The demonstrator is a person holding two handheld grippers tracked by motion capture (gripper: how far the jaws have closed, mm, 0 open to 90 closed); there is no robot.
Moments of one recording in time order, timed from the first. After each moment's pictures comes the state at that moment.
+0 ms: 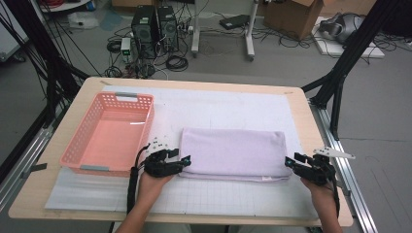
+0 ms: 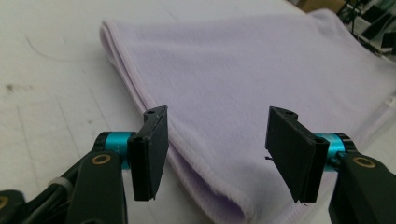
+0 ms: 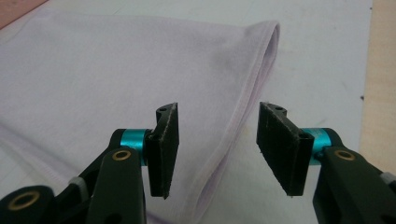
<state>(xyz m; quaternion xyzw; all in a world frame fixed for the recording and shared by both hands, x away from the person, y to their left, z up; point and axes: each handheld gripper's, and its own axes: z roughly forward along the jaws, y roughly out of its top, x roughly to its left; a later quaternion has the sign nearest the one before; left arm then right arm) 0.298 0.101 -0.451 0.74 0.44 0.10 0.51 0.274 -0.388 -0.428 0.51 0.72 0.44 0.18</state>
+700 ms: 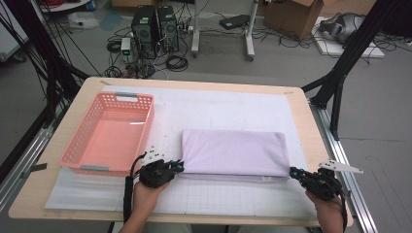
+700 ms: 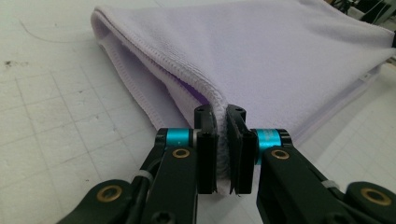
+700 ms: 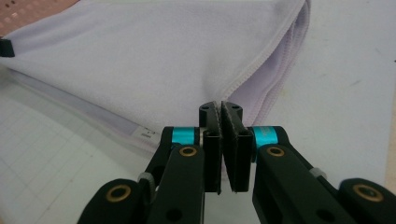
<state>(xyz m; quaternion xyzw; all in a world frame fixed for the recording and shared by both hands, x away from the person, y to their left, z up) 0.267 0.110 -0.444 0.74 0.42 0.11 0.52 0.235 -0.386 -0.424 0.50 0.72 0.45 0.14</state>
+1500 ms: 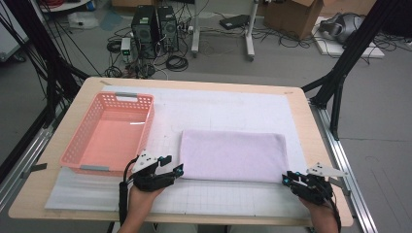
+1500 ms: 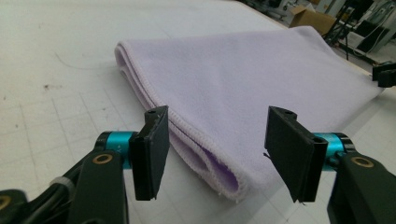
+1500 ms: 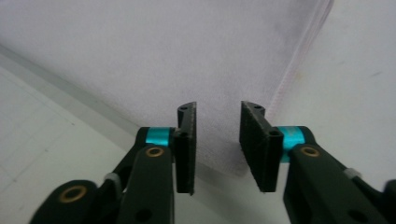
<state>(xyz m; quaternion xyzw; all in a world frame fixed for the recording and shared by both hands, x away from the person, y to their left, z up) 0.258 0.122 -0.442 0.71 0.40 0.15 0.56 0.230 -0.372 -0.436 0.47 0.76 0.42 0.18</state>
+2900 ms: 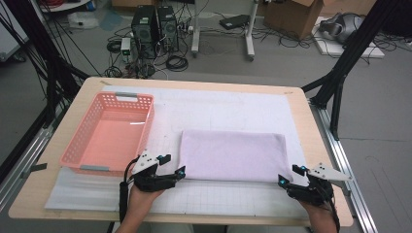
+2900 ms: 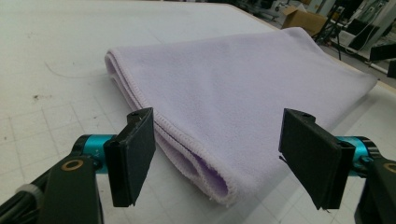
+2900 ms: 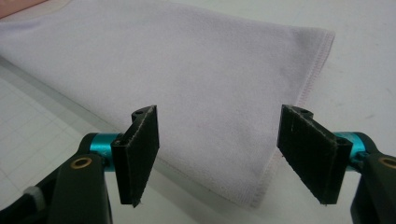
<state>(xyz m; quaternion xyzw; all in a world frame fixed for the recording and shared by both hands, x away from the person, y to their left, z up) 0.258 0.118 -0.443 0.72 0.39 0.15 0.55 0.227 -0.360 -0.428 0.44 0.75 0.45 0.21</state>
